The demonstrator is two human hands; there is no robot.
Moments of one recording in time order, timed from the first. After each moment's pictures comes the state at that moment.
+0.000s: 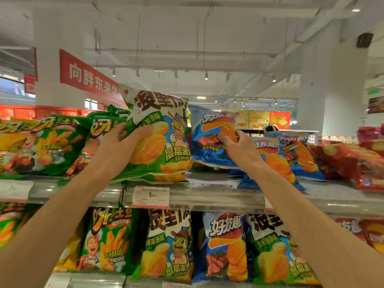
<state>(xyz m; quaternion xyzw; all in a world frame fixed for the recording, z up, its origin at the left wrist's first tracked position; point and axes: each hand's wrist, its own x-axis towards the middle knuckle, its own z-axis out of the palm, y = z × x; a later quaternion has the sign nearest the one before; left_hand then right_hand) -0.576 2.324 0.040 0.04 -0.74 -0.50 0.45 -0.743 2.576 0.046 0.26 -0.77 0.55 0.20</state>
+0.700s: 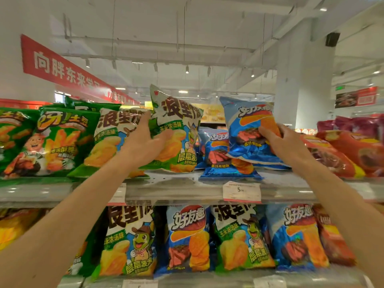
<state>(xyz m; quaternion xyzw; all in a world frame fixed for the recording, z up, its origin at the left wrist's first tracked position) -0.664 2.416 0.045 -0.04 -0.84 -0.41 0.36 -0.750 2.763 0.046 0.16 -0.80 0.50 0.30</state>
